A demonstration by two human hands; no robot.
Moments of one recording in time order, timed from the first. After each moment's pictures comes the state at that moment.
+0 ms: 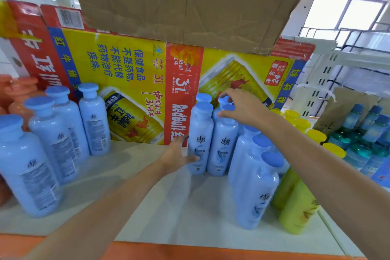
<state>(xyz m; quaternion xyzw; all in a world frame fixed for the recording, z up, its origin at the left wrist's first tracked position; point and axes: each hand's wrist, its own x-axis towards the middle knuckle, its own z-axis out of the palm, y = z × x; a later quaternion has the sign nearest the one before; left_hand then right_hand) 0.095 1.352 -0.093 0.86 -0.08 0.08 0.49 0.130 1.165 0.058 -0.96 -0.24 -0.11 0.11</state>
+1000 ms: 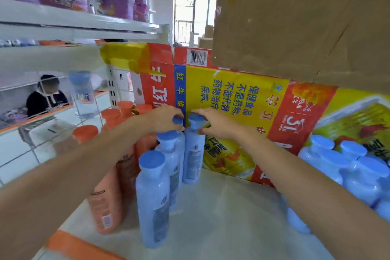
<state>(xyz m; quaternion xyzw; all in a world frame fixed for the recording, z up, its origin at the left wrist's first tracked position) 0.072 1.647 0.063 0.99 0.01 0.05 0.14 0.152 1.481 0.055 -0.88 -0.46 0.00 0.14</state>
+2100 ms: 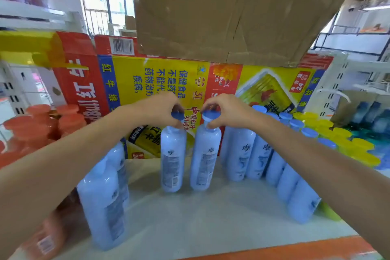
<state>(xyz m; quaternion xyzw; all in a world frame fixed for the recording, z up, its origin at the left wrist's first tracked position) 0.065 1.528 0.093 0.97 -0.21 0.07 0.07 0.078 1.332 0.089 -0.94 -0.28 -0.08 0.16</state>
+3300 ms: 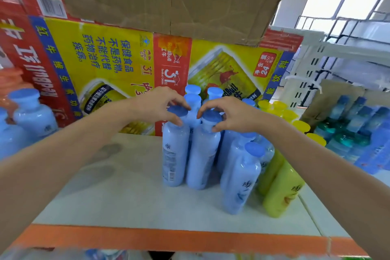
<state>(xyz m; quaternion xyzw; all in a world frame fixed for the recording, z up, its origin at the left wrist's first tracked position) 0.059 1.367 0.064 0.95 -0.22 0.05 0.22 0.094 1.153 0.059 -0.89 -0.41 0.03 0.19</state>
